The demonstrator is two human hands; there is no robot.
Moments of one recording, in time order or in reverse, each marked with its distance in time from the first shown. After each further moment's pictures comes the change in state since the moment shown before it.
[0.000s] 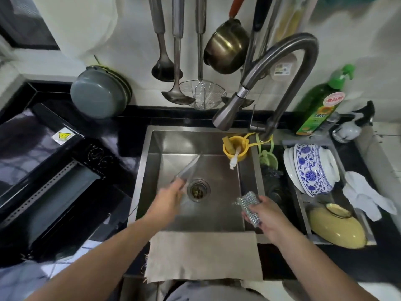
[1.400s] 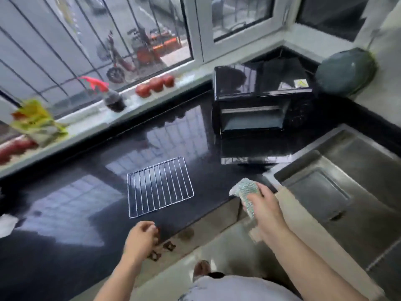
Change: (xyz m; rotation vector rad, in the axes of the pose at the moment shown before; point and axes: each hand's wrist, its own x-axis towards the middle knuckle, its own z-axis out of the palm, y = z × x) left_hand -0.500 -0.040 0.079 -0.785 1.033 -1.356; right_hand -0.181 0.127 0.193 -0.466 -0.765 -0.382
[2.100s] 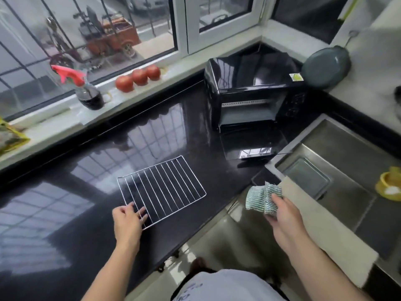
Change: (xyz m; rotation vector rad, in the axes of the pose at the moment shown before) left_hand 0.134 0.007 -0.038 -0.462 0.080 0.067; right_hand -0.012 0.040 0.031 0.324 0.264 0.101
